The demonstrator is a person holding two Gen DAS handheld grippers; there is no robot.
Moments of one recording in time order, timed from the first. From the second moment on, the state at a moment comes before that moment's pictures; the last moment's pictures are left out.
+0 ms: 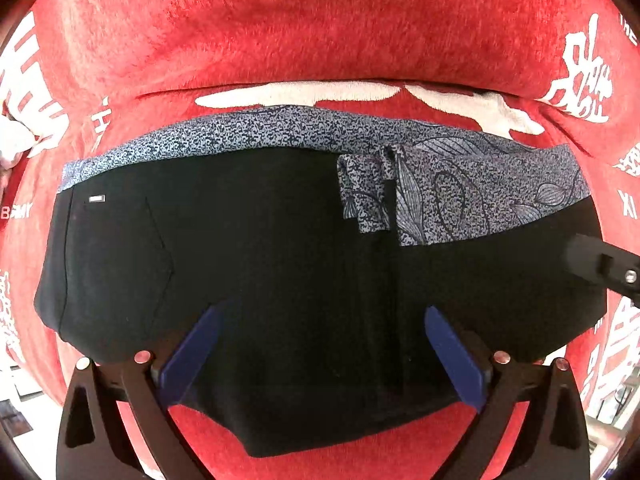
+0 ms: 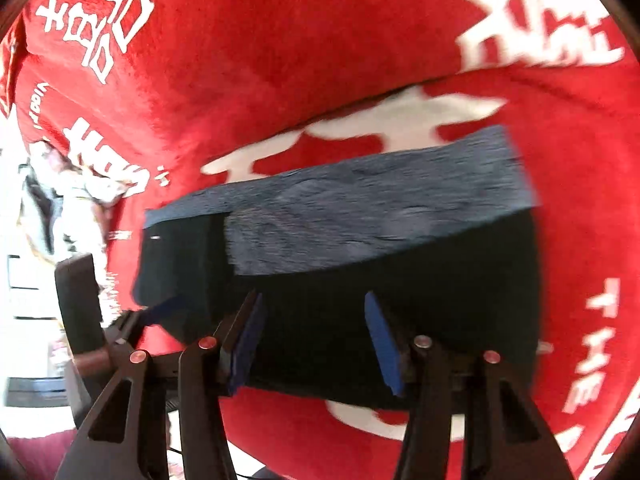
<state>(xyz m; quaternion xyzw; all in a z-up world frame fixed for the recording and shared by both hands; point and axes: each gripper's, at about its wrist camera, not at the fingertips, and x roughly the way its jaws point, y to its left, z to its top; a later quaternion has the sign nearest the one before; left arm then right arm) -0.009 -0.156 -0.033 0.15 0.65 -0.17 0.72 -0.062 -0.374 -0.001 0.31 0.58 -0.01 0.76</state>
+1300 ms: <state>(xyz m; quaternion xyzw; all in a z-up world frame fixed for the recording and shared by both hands) -0.033 -0.048 -0.018 0.10 0.67 -0.06 0.73 -0.060 -0.231 -0.009 0.00 0.61 0.11 0.79</state>
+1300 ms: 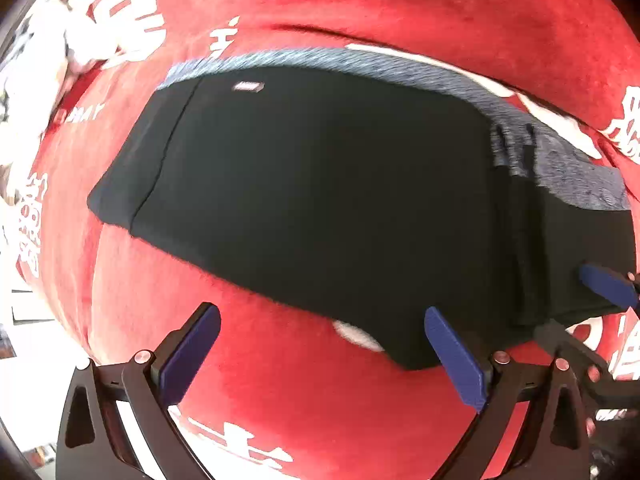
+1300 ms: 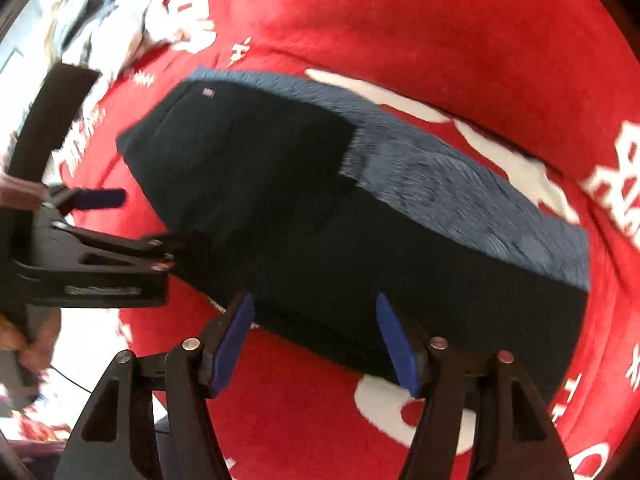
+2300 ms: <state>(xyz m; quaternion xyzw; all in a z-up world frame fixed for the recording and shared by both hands) 0.007 0.044 -0.033 0.00 0.68 -0.05 0.73 -0.024 -0.196 0.005 0.10 0.66 0.11 0.73</state>
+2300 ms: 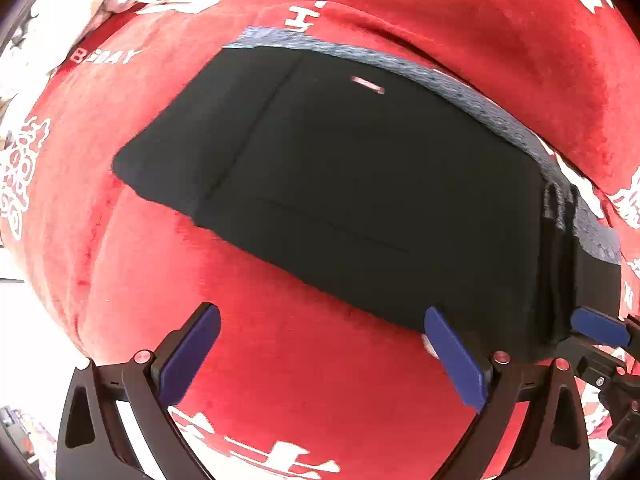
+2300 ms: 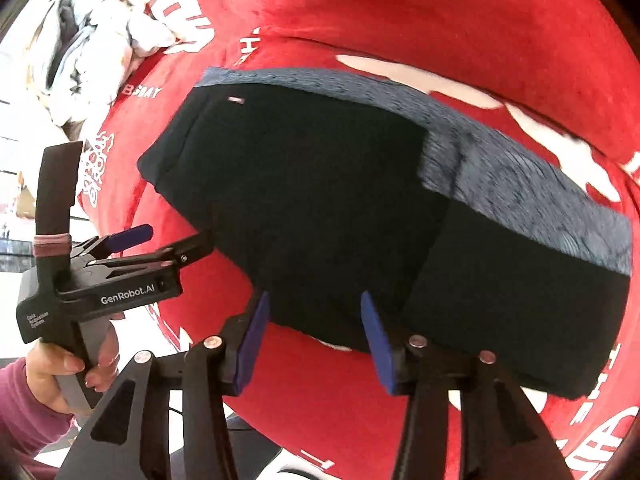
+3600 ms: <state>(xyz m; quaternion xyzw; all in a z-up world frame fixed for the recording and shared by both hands) 0.079 0.161 -0.051 -0.35 0.59 -0.15 0.71 -0.002 -0.161 -0.050 0.10 0.70 0.09 0.70</state>
